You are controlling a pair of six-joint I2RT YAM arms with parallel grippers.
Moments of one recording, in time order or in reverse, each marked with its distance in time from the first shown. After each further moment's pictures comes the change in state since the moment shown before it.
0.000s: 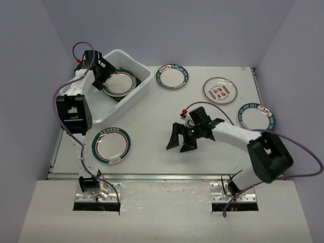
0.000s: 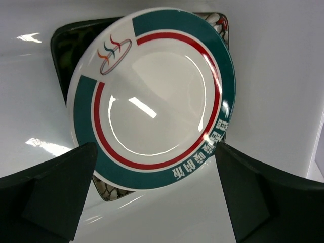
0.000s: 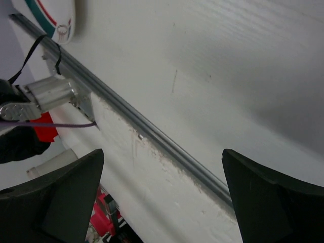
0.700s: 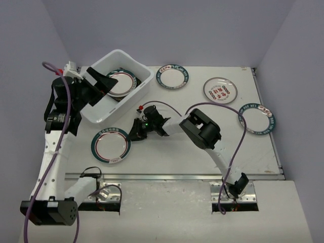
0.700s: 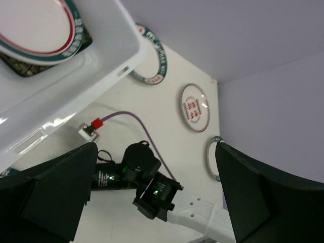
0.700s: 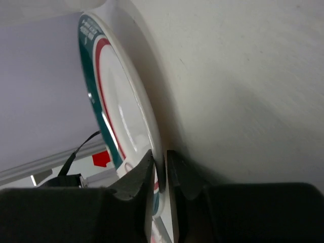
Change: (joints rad) left arm -0.053 -1.180 -0.768 0.191 0.296 0.035; right arm 0.262 0.917 0.658 0.677 -0.052 0.438
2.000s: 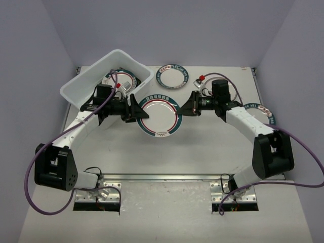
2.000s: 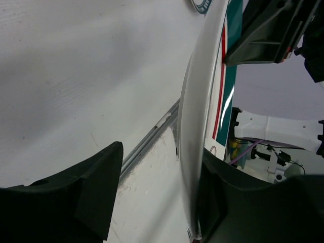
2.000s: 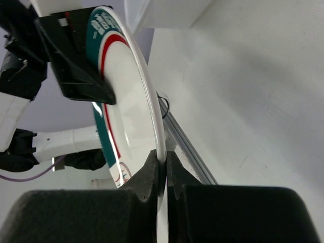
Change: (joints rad) left arm -0.208 0.350 -0.198 0.045 0.601 0.228; right arm -0.554 -0.878 -0.415 -0.442 -0.305 -0.334
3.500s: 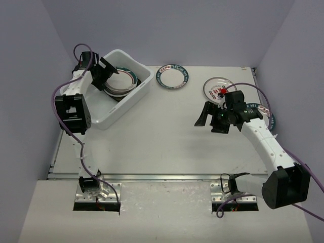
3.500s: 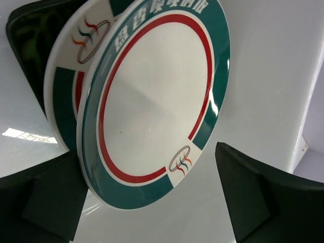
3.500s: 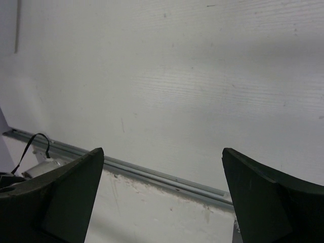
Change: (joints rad) left arm 0.289 0.856 0.966 -0.219 -0.686 -0.233; right arm -0.067 -0.313 -0.022 -0.686 0.648 -0.241
